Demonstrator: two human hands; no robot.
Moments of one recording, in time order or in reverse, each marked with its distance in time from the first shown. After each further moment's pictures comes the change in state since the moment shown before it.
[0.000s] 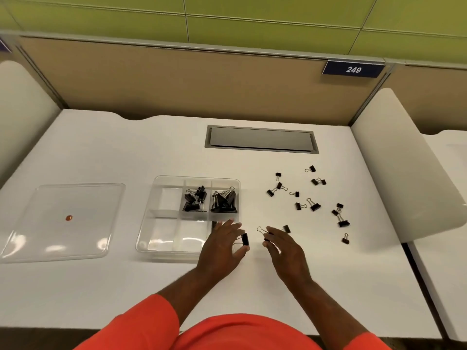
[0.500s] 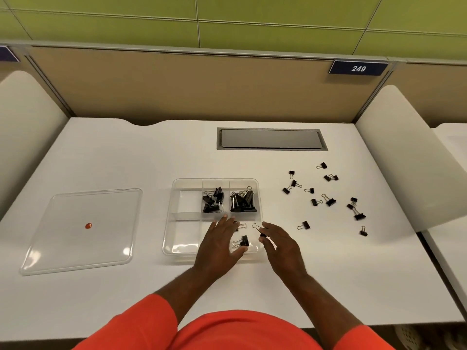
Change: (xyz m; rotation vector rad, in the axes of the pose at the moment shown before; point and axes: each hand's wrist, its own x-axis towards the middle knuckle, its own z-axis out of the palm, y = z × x) left_hand -0.019 -0.059 -0.058 0.078 -0.105 -0.026; right_hand 0.000 -0.065 0.062 0.019 0.073 -0.041
